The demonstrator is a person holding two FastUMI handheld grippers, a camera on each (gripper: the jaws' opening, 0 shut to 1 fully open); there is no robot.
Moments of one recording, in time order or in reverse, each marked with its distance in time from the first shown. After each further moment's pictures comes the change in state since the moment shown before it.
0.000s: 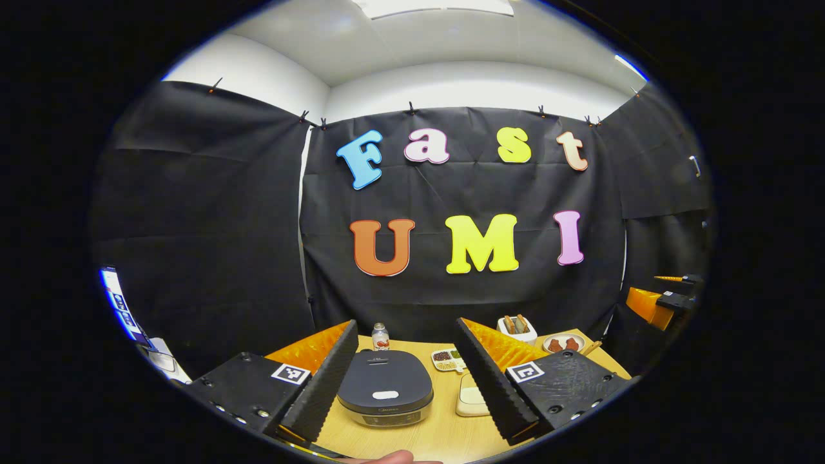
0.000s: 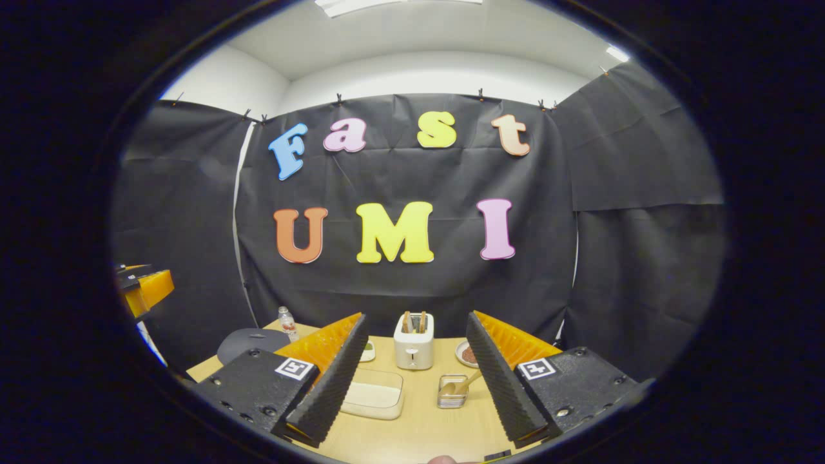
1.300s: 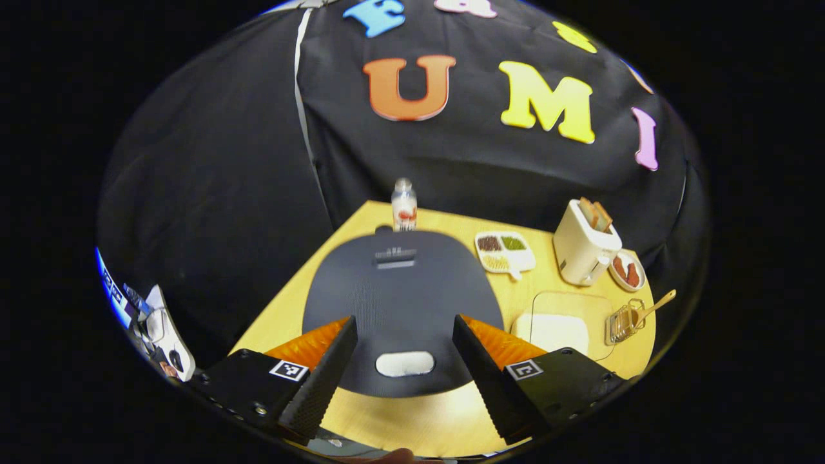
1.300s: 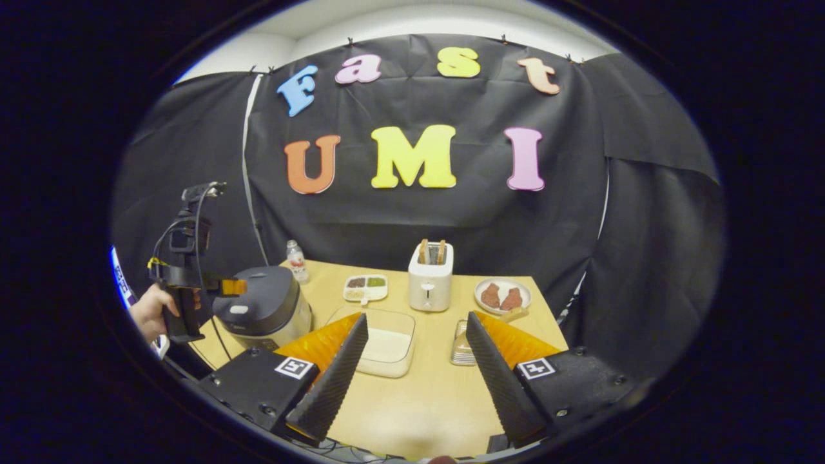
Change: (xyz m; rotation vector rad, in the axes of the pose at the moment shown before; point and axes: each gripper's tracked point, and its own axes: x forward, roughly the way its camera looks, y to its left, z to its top) left arm 0.152 0.035 -0.195 -0.035 0.541 0.089; right arm 0.035 0.009 -0.099 -0.017 0.292 0.076
